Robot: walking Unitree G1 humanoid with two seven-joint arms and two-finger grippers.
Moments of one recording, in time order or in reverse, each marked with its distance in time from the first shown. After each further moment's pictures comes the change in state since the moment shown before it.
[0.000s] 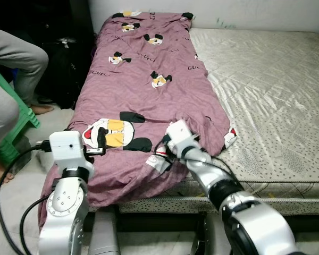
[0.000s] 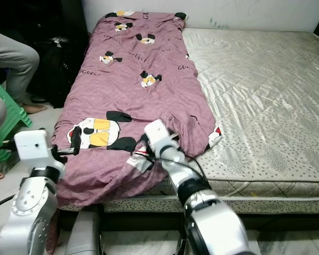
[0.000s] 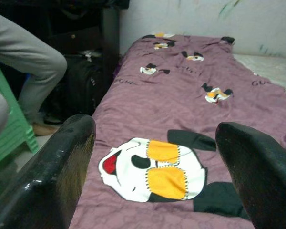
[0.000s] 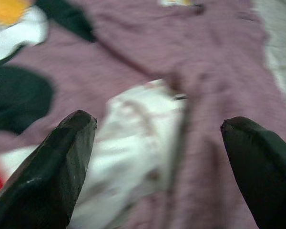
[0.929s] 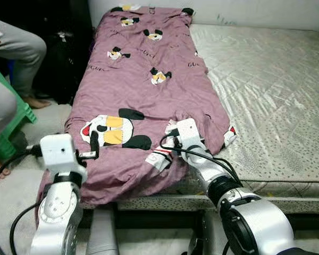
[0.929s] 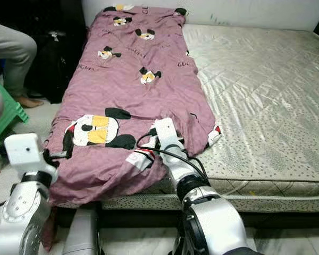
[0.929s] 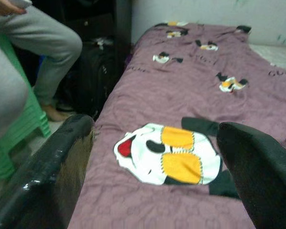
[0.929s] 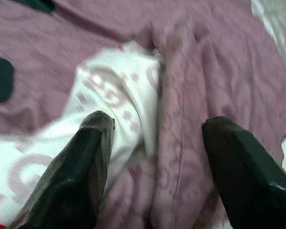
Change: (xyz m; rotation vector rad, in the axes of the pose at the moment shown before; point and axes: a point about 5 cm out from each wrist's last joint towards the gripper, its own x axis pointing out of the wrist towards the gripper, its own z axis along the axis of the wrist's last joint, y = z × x) left arm -0.012 0.009 0.001 0.010 0.020 0.047; right arm -0.001 -0.003 -0.014 0.141 0.122 -0.095
